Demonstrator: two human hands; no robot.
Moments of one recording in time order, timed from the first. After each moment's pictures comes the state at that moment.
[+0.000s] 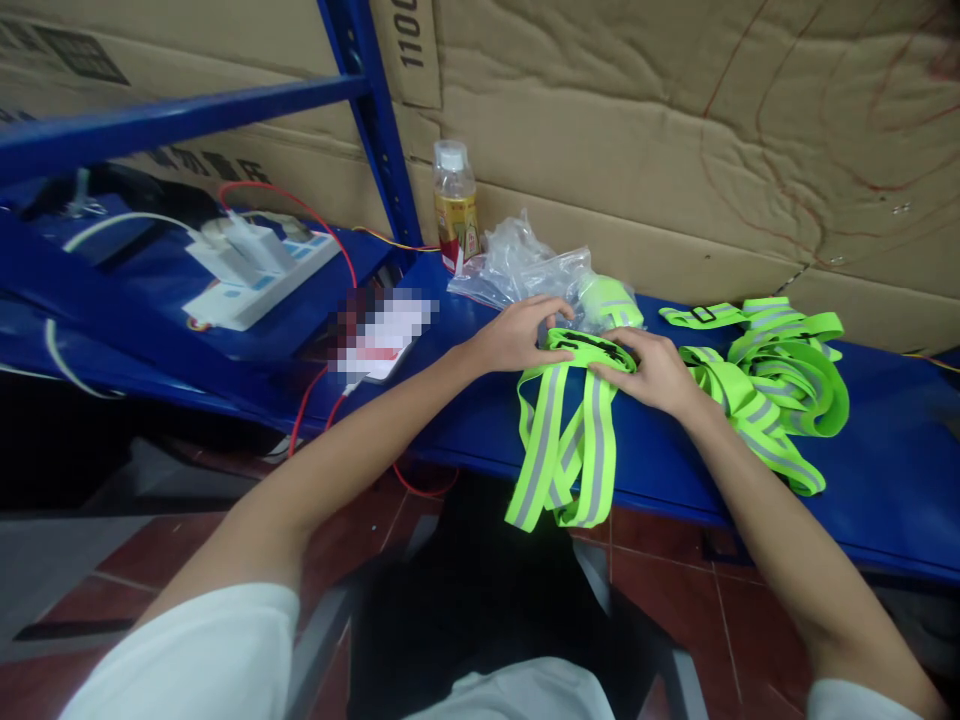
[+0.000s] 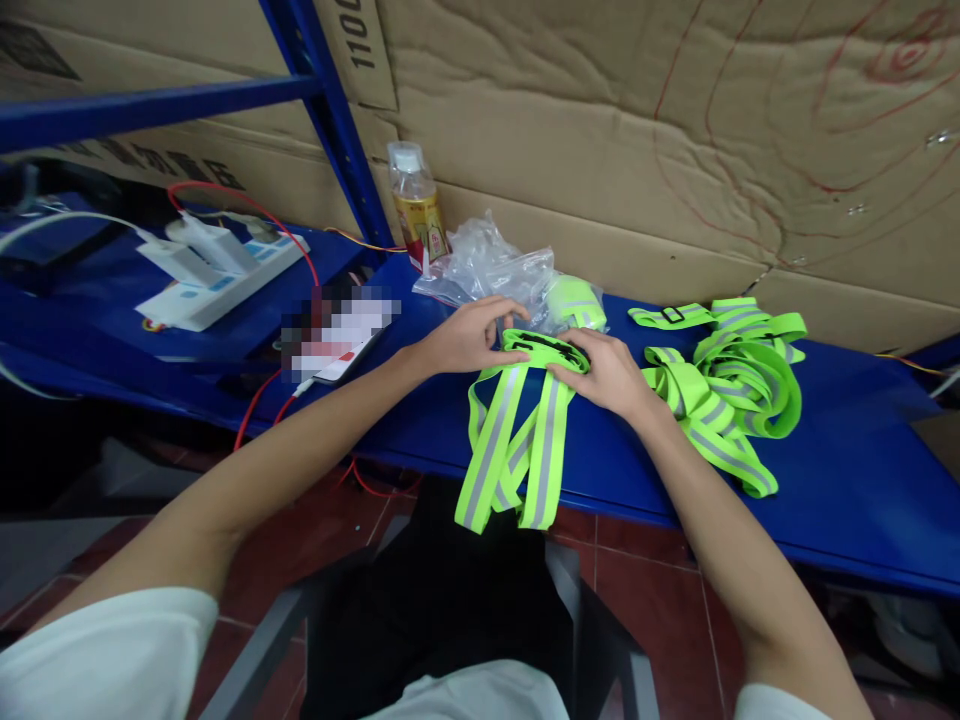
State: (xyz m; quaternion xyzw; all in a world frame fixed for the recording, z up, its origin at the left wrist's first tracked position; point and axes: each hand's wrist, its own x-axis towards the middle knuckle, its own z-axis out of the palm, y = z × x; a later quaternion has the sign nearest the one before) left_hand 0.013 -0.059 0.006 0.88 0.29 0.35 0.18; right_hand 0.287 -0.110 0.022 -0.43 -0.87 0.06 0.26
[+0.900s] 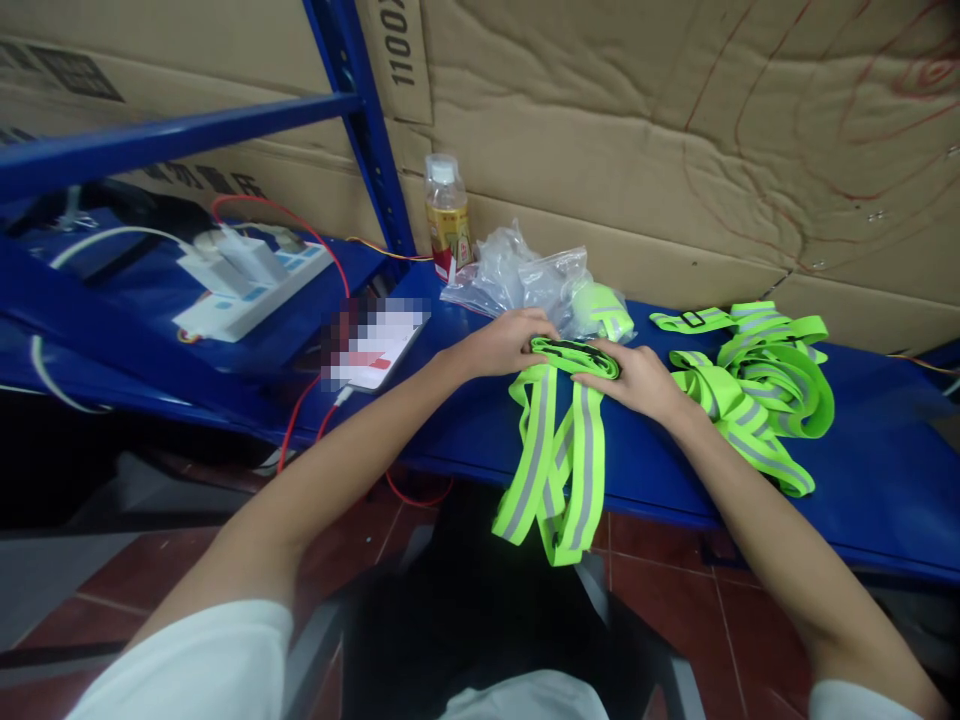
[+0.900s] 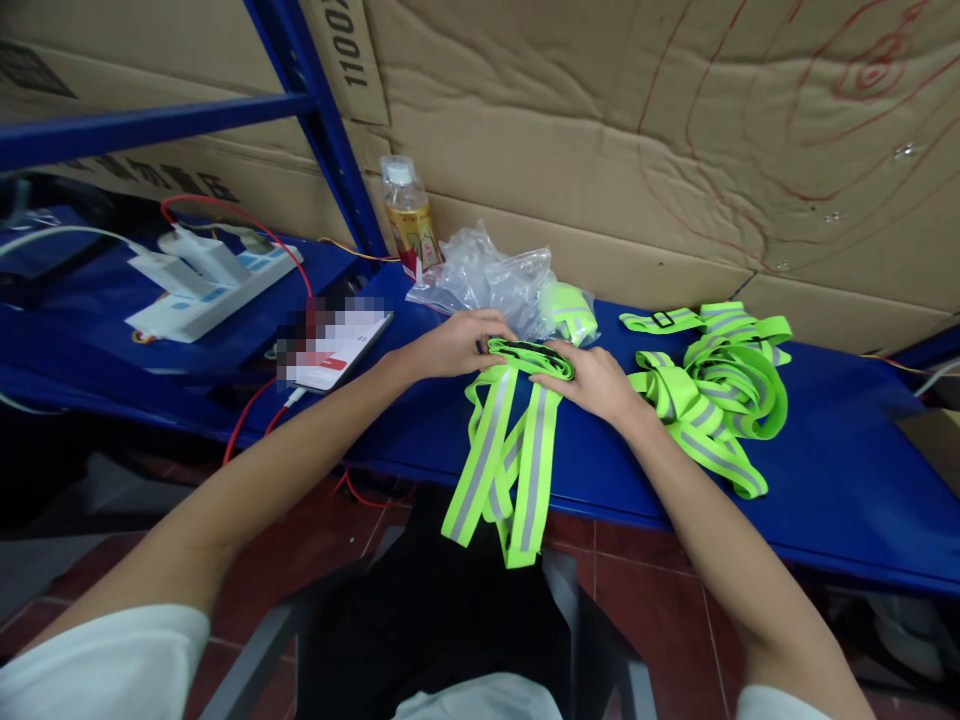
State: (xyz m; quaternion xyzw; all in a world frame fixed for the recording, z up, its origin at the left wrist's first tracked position) left_hand 0.004 -0.048 0.010 0.90 0.24 0.29 0.22; right_hand 0.283 -0.115 0.021 -0.49 -0.85 0.05 0.18
